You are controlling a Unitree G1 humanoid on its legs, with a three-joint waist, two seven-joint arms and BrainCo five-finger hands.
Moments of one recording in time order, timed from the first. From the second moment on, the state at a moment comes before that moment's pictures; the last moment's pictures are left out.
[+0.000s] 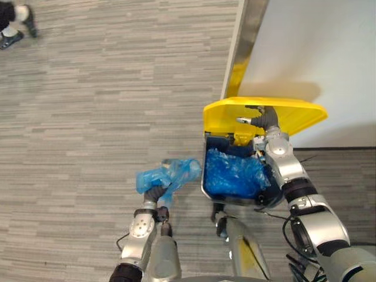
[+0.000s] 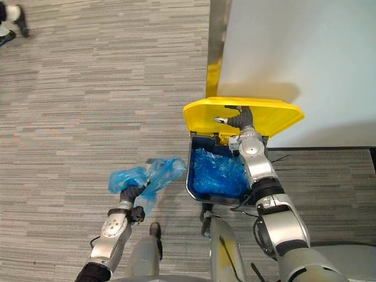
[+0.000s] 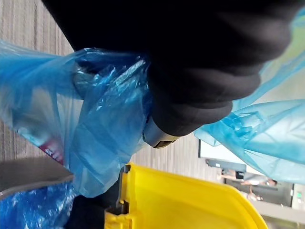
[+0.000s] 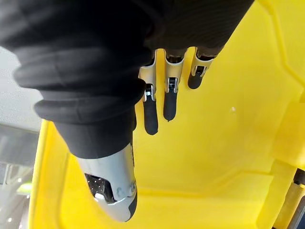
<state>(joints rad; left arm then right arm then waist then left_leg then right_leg) -0.07 0.10 -0.28 0.25 -0.21 -0.24 0.06 -0.77 -0.35 0.11 0.71 0.03 -0.09 -0.17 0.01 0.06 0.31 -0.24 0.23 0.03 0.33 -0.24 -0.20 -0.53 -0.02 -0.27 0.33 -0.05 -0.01</state>
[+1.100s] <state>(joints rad) -0.86 -0.12 -0.26 0.84 0.00 -0.15 0.19 -1.18 -0.40 0.23 0.50 0.04 -0.07 -0.17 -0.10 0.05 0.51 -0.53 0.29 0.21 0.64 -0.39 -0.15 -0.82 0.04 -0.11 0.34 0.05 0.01</state>
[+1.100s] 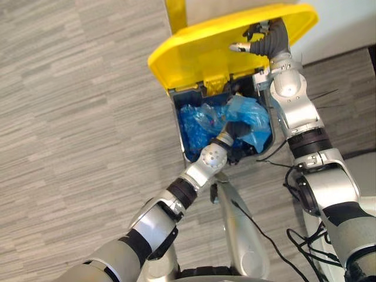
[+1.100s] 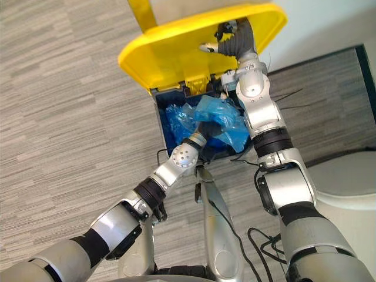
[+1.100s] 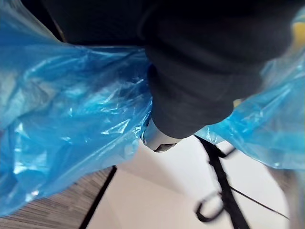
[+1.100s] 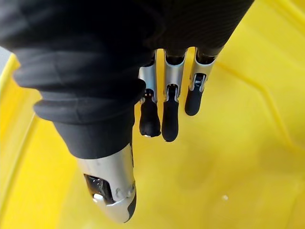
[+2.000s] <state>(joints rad) -0.48 -0.01 -0.28 0.55 0.19 -0.14 0.23 -0.32 -0.19 0.03 0.14 -0.01 -0.11 -0.17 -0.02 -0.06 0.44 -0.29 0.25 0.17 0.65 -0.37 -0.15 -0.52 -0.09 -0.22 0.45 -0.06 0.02</state>
